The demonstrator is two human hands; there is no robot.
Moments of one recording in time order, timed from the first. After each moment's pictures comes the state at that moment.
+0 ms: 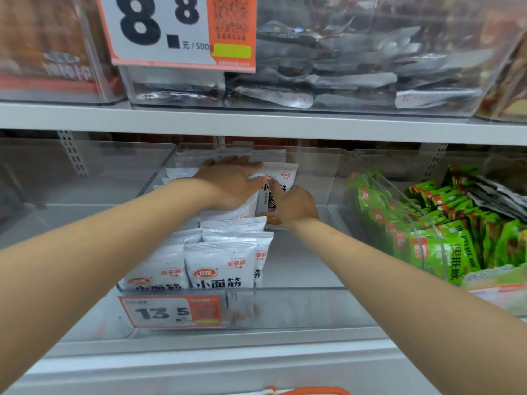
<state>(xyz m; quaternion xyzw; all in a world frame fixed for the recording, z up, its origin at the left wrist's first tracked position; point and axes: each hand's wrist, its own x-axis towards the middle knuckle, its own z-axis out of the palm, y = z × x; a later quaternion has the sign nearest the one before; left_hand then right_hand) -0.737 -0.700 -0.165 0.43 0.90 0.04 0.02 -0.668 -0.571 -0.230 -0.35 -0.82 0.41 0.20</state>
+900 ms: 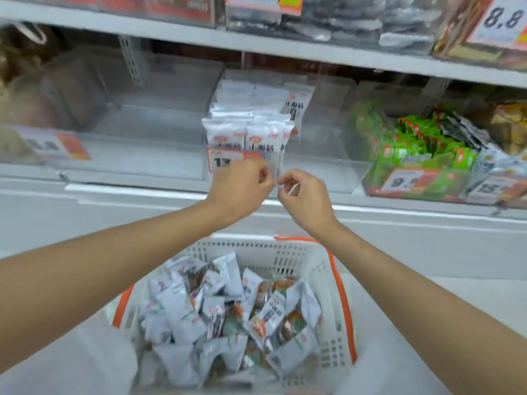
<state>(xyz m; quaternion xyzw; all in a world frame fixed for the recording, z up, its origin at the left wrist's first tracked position) -0.538 -0.851 -0.210 0.36 0.89 0.29 -0.04 -0.465 -0.721 -0.248 -0.18 -0.90 0.33 0.23</state>
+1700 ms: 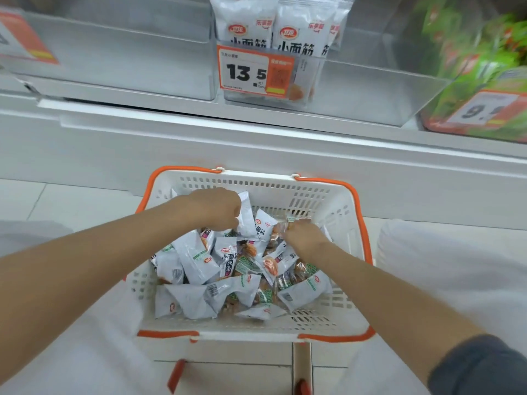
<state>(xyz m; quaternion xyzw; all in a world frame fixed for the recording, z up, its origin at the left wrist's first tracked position) -0.550 -0.920 -0.354 0.41 0.85 -0.08 0.33 -0.413 -0.737 -0.462 0.03 -0.95 -0.09 -0.29</state>
